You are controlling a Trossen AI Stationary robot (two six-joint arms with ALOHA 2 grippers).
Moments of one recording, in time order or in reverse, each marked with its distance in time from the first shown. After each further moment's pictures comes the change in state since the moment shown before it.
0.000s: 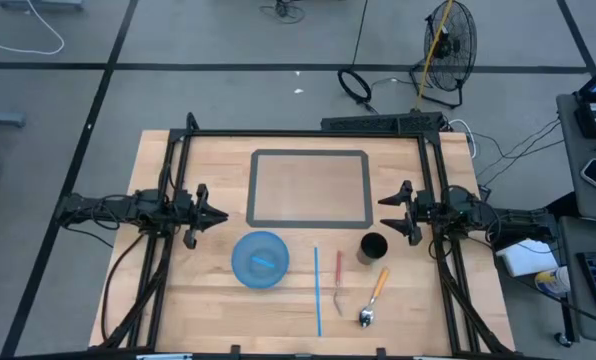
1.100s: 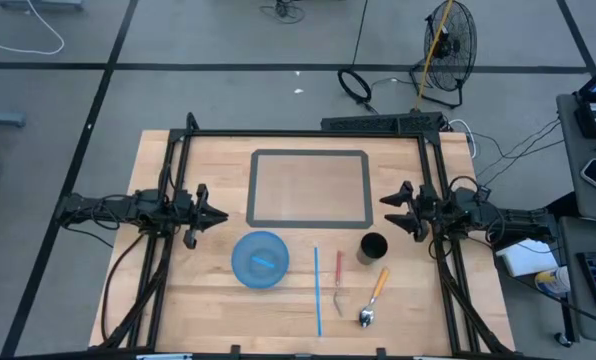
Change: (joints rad) left arm 0.000 0.000 0.000 0.000 0.000 0.000; right arm 0.000 0.000 0.000 0.111 -0.004 0.296
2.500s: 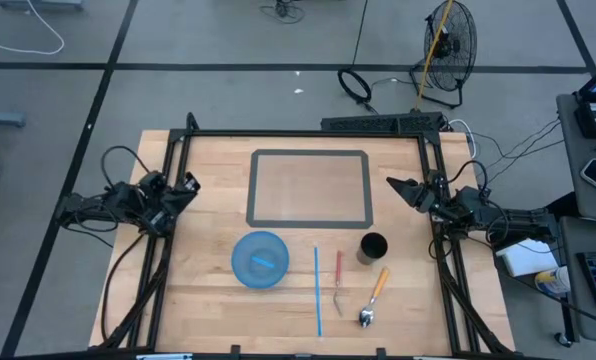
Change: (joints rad) left arm 0.000 0.000 0.000 0.640 -0.011 -0.296; right arm 0.000 0.005 0.000 0.106 0.370 0.395
